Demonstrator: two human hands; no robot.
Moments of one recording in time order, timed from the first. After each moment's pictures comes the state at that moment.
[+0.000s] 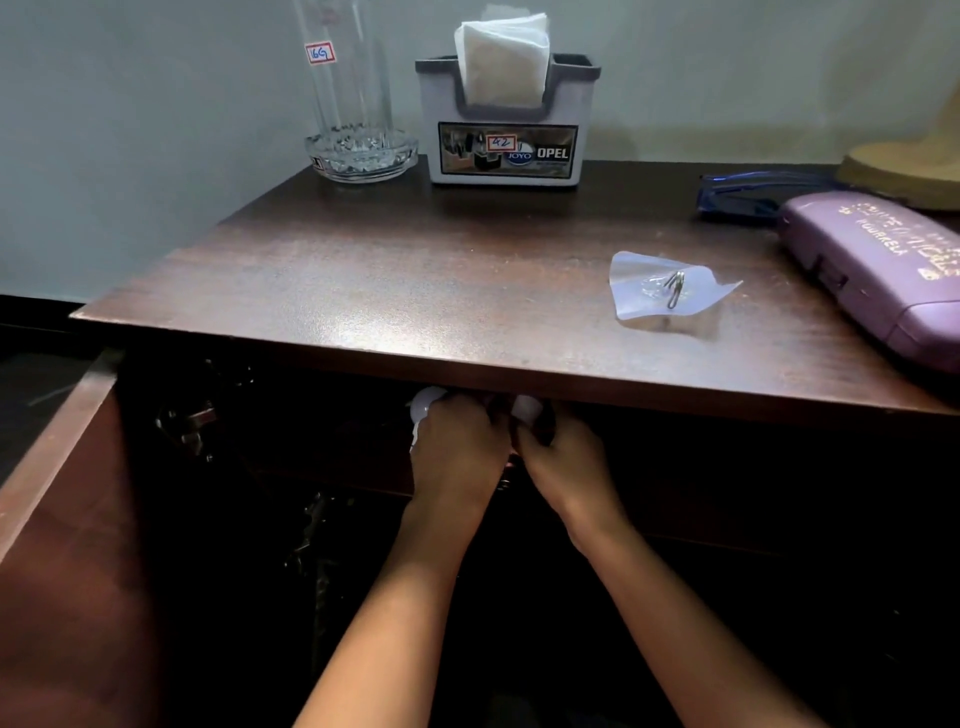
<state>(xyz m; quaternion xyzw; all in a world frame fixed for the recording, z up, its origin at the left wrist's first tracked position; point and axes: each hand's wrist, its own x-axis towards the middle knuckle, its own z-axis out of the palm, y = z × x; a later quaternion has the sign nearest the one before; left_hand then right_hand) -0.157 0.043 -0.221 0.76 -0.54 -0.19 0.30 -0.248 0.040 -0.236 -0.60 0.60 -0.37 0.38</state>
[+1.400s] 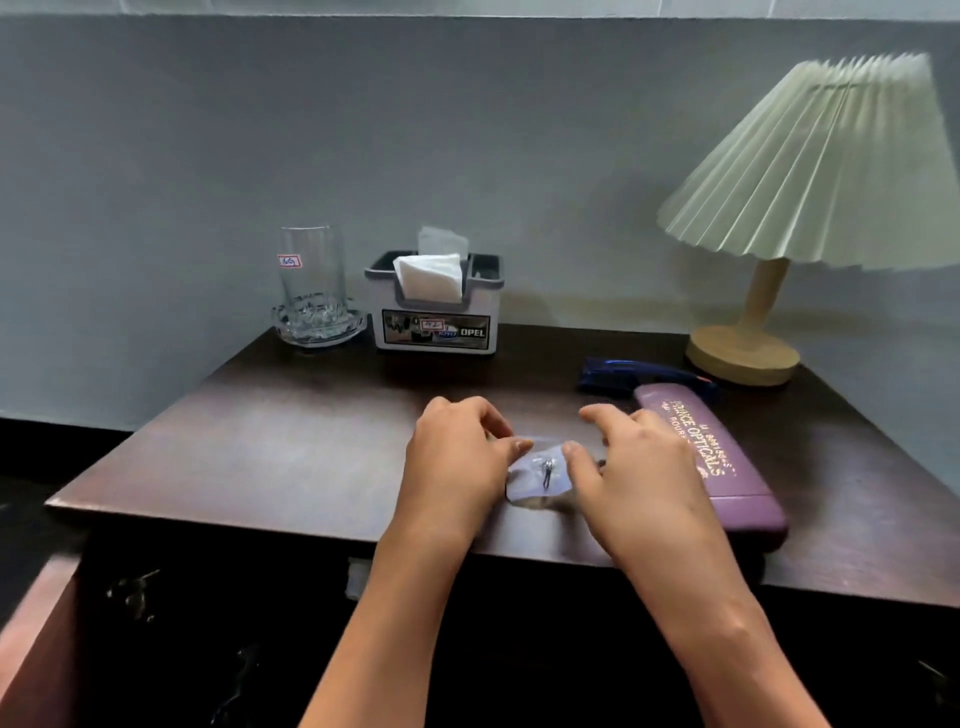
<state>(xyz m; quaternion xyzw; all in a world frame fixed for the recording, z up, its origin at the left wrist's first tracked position) -0.198 0.027 -0.095 0.64 -0.61 -0.23 0.41 -0.324 0.058 -0.074 -0.68 0.66 -0.31 0.03</state>
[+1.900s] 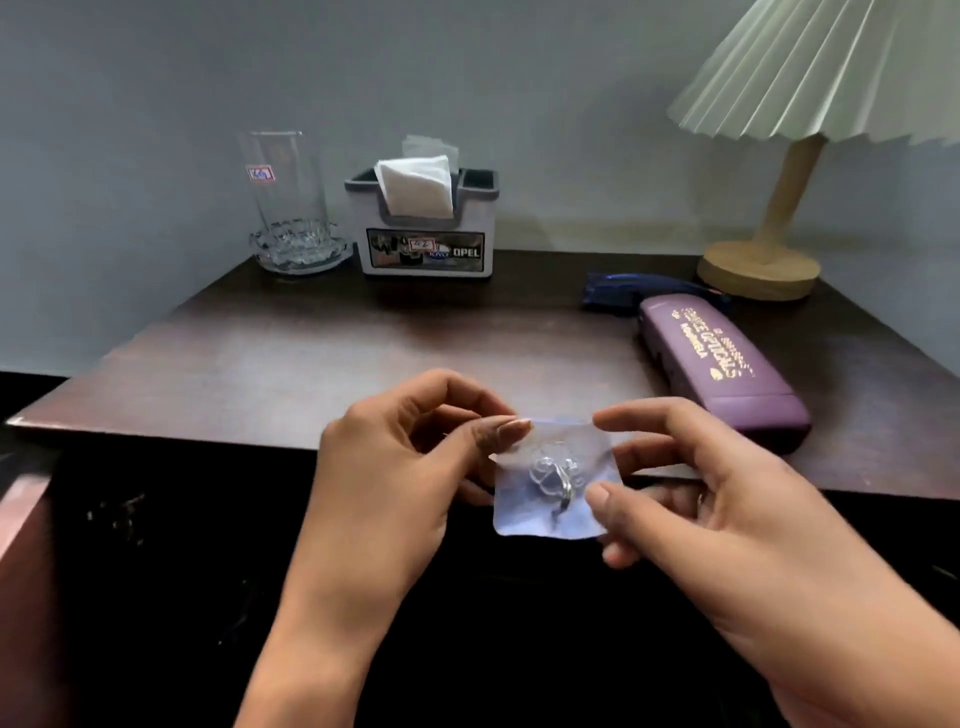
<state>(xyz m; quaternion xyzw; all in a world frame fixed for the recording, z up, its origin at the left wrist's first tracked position) -0.185 0.114 -0.097 0.48 -0.55 -0.40 0.55 -0.350 0.132 -0.087 -0.62 0.51 -0.42 0.42</state>
